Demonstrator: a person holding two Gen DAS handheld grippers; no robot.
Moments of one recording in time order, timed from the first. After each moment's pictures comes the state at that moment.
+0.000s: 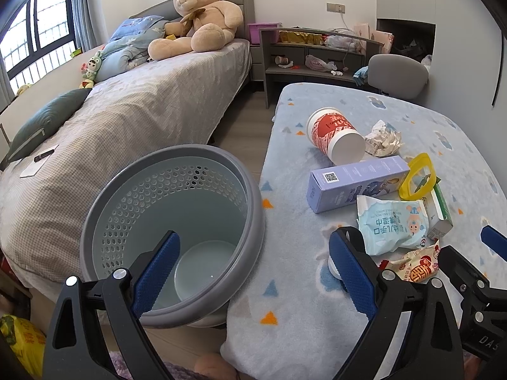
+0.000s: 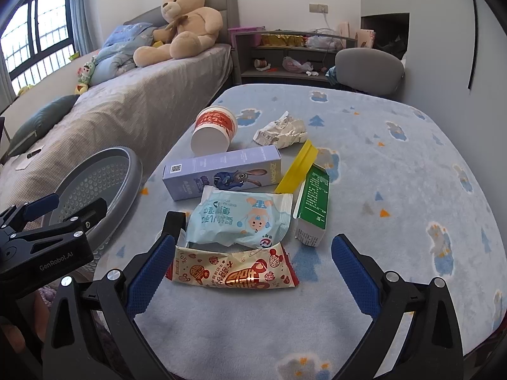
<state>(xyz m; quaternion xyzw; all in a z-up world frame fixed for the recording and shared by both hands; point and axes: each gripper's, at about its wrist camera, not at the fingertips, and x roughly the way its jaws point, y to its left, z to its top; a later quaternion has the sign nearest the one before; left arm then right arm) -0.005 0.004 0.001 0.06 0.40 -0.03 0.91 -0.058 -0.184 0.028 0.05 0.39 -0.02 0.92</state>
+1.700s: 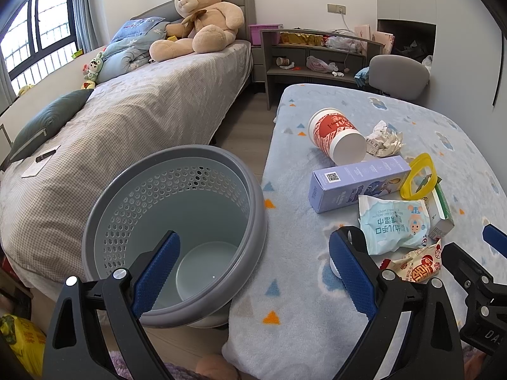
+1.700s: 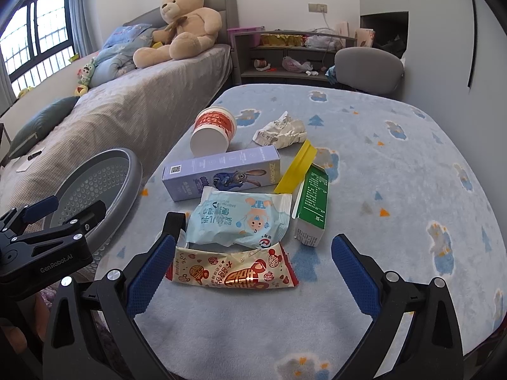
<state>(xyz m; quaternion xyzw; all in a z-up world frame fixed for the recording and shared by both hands) -0.006 0.007 0.003 0.06 0.40 -0.02 0.92 -0.059 -0.187 0.027 0.05 0.39 -0.02 0.92</state>
